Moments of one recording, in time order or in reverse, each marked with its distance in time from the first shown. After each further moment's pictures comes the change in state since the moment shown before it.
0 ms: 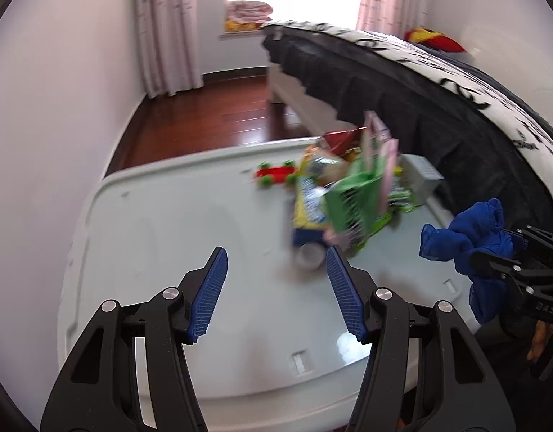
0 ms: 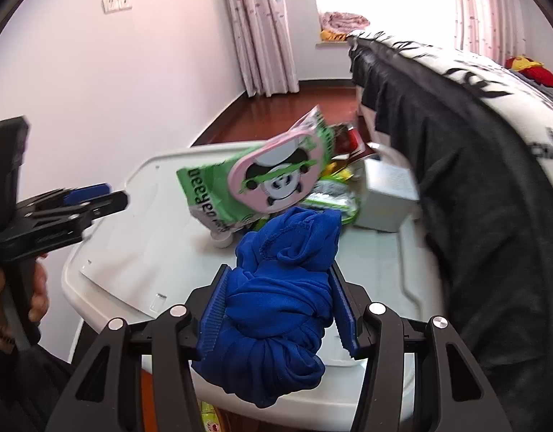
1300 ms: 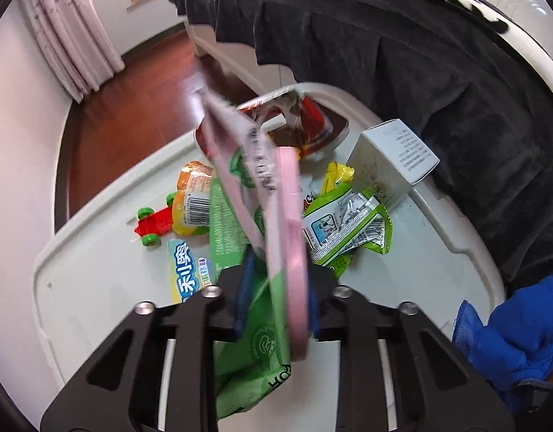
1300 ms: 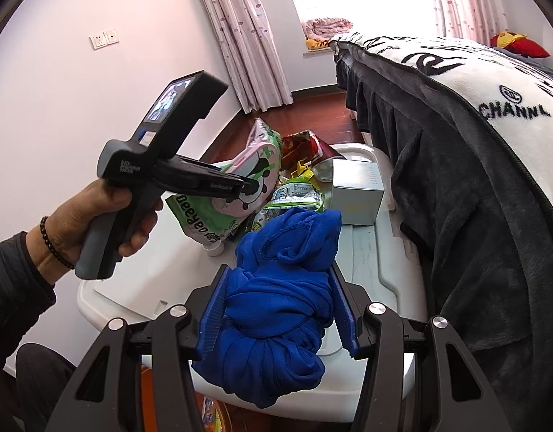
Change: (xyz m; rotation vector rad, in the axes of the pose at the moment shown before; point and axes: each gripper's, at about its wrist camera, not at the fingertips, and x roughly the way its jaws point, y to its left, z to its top) left arm 0.148 -0.104 0.083 0.289 0.292 -0.062; right arm -0.017 -0.040 -0.011 0.103 -0.049 0.064
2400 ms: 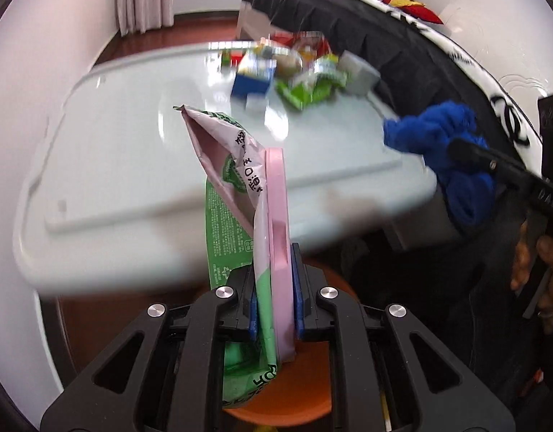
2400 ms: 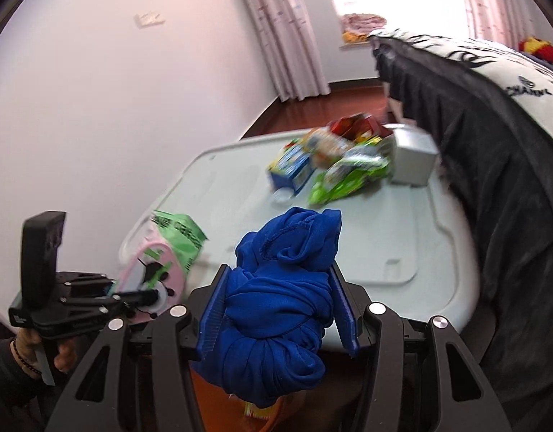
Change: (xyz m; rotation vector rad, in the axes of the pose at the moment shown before) left arm -0.128 -0.004 -0.296 -0.340 -0.093 -0.165; right arm -0.033 0.070 -0.062 -0.076 0.050 0.121
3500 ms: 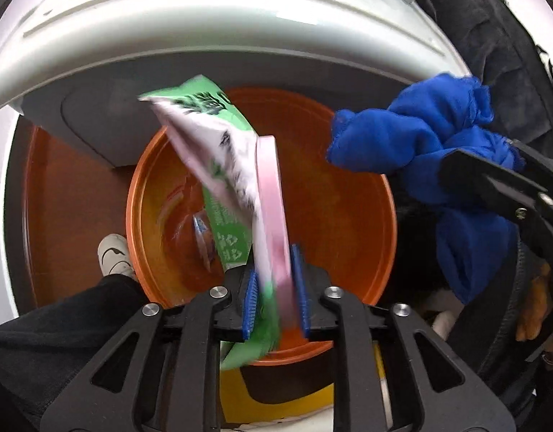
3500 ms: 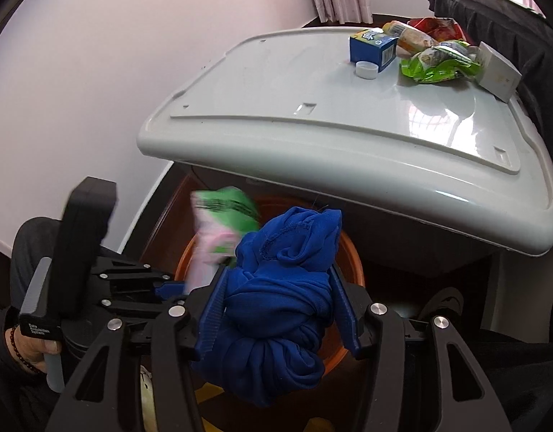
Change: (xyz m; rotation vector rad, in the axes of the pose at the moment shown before) left arm 0.063 0.007 -0.092 -0.187 0.282 -0.013; right arm 0.066 0.080 -0.093 -0.112 0.320 0.038
